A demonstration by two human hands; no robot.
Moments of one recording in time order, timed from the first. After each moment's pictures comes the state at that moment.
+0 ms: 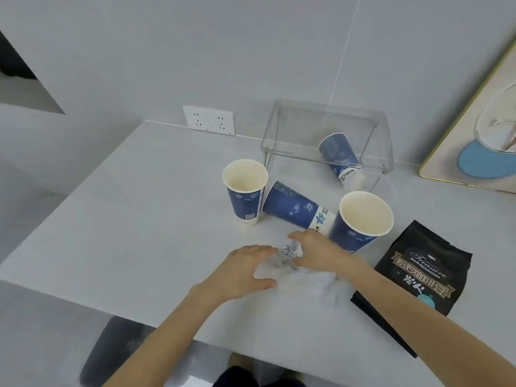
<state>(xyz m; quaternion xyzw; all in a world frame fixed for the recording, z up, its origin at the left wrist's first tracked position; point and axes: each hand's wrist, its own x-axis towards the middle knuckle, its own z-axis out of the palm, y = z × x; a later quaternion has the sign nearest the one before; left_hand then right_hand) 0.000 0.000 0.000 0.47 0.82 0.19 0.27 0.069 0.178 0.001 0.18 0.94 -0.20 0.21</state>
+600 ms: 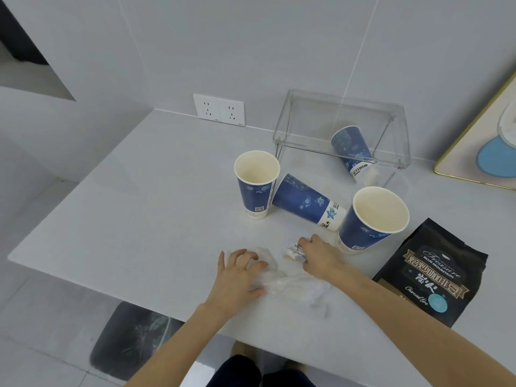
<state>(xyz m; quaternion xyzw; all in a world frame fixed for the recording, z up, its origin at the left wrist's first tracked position) 0.013 -0.033 -0.056 0.42 0.89 0.07 0.17 0.072 0.158 -0.025 0.20 0.95 -0.08 0.24</state>
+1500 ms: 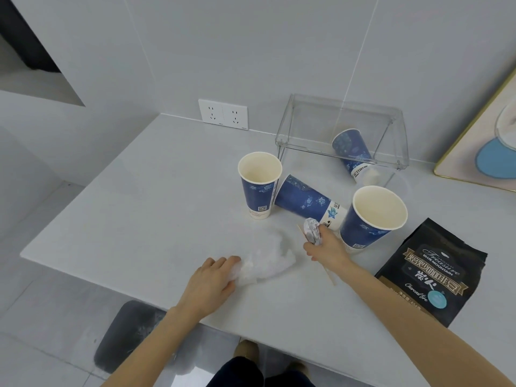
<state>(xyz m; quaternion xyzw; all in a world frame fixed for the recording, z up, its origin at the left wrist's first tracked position) 0.001 -0.081 -0.045 0.40 0.90 0.13 0.12 0.081 0.166 -0.031 0.34 0.79 -0.51 -0.01</state>
